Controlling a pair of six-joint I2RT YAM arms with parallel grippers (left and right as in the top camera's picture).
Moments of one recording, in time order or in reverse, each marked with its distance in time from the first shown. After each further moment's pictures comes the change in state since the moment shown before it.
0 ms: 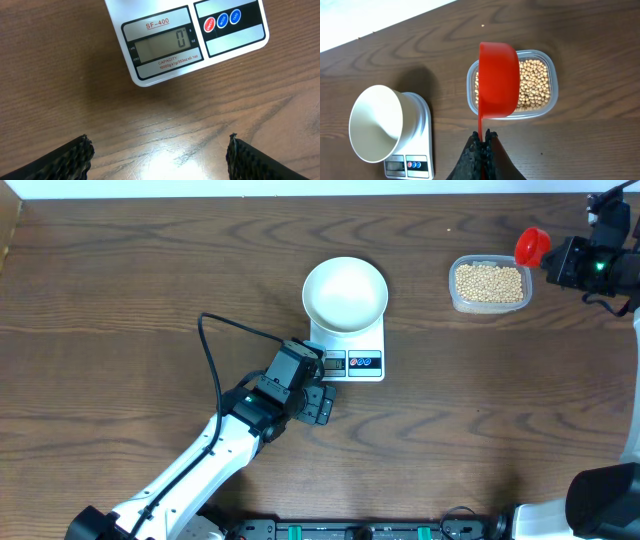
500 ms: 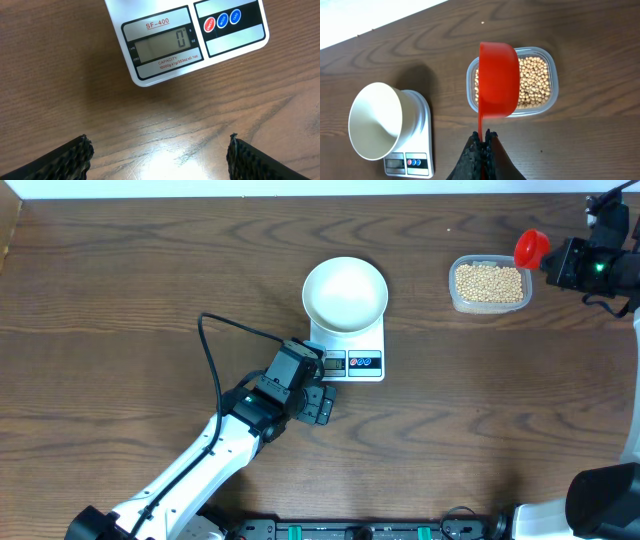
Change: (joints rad) left arm 0.000 0.000 0.000 0.000 0.000 0.000; right arm 0.000 0.000 0.000 -0.011 0.000 -0.005
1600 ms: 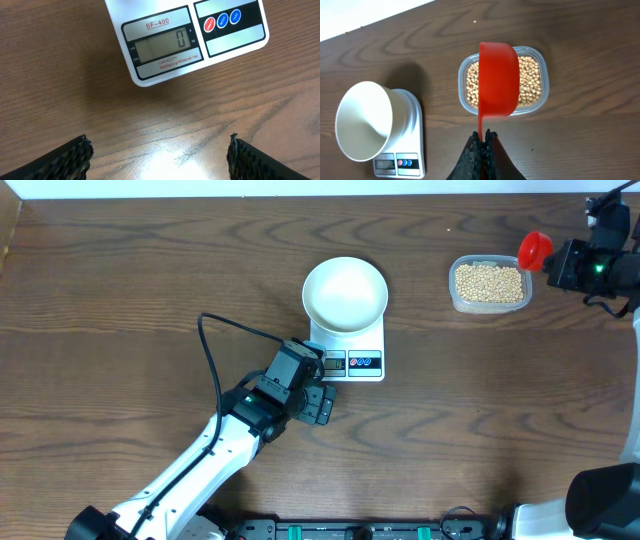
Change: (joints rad) left arm 0.000 0.000 0.000 0.000 0.000 0.000; right arm 0.003 0.000 0.000 -0.006 0.044 -0.022
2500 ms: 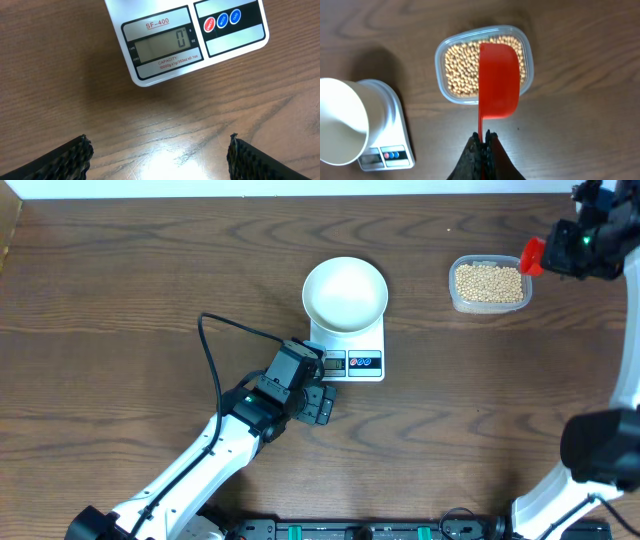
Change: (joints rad) left arm 0.000 0.000 0.000 0.000 0.000 0.000; right arm 0.072 0.278 0.412 -0.340 0.170 0.040
